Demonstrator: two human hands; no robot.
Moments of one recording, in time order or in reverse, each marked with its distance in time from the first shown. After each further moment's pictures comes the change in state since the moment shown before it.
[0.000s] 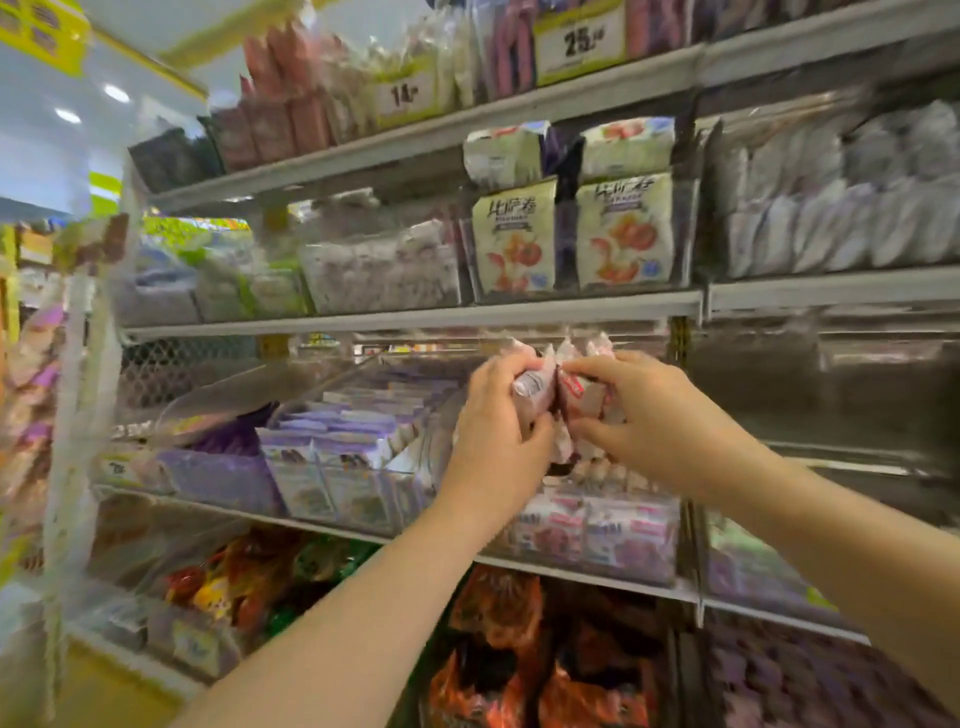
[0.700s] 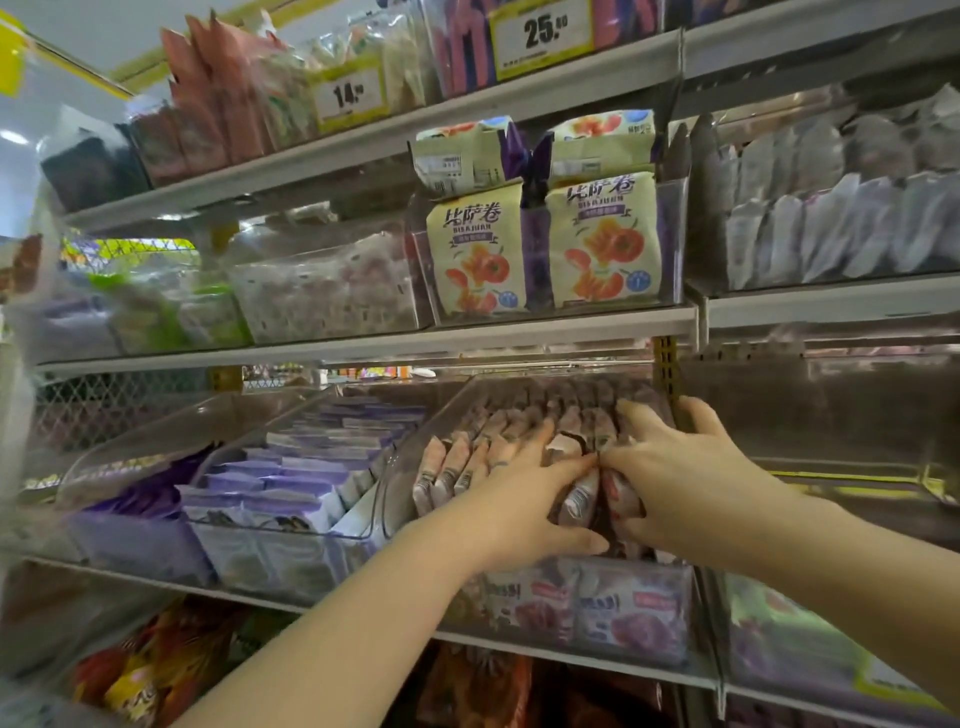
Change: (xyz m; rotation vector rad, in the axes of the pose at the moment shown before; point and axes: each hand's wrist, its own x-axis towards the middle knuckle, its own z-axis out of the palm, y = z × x) left_hand 0.053 -0.044 0.044 0.461 -0.773 0.002; right_hand 0.019 0.067 0.026 -0.677 -0.297 -0.014
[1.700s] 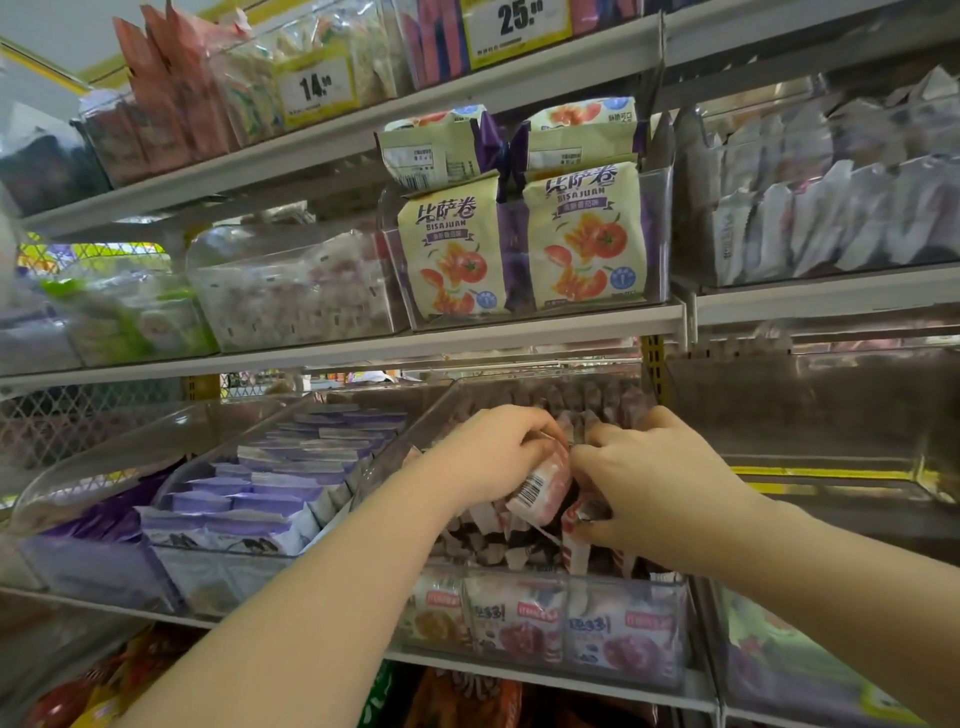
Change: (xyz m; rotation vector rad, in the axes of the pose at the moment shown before) left_hand 0.033 -0.003 -0.036 -0.089 0.151 -0.007; right_hand 0.010 -0.006 -0.002 0.023 0.146 -0.074
